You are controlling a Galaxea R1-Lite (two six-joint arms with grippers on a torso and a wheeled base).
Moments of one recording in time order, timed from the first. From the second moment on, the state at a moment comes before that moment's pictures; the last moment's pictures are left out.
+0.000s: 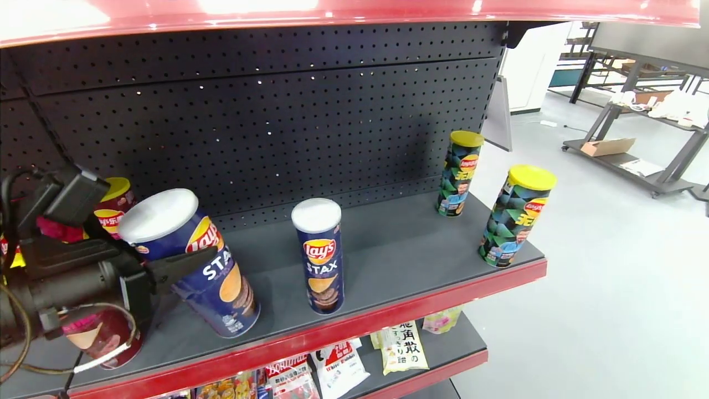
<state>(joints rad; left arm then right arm) -0.19 1.26 -0.51 -0.46 -0.42 0.08 0.00 0.00 0.00 0.00 0.02 0.00</state>
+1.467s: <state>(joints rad) -0.25 1.71 -0.83 -0.64 -0.30 0.08 0.00 0.00 0.00 0.00 0.02 0.00</state>
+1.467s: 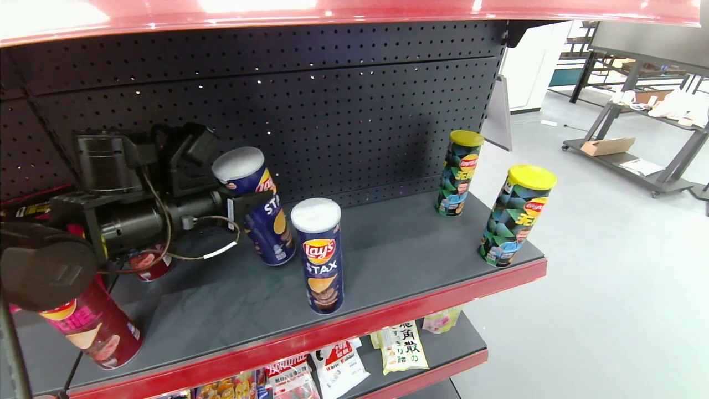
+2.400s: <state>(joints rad) -0.32 1.96 -1.04 -0.73 -0.16 0.03 0.00 0.00 0.00 0.00 0.02 0.00</state>
